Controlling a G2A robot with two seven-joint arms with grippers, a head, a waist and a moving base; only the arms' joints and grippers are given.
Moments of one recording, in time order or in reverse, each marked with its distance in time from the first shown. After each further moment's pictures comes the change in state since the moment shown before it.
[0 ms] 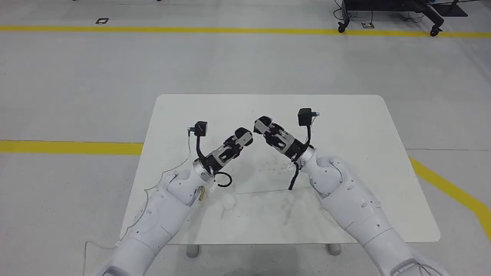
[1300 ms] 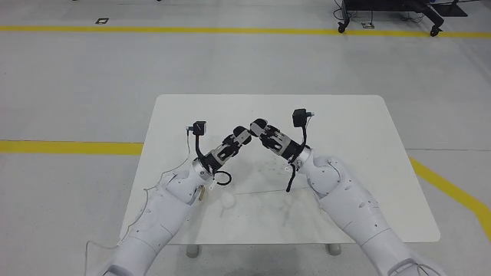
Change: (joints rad) left arm -0.003 -0.012 -0.018 0.019 -0.056 -0.009 -0.039; right arm 0.001 -0.016 0.001 0.000 -0.014 -0.001 0.041
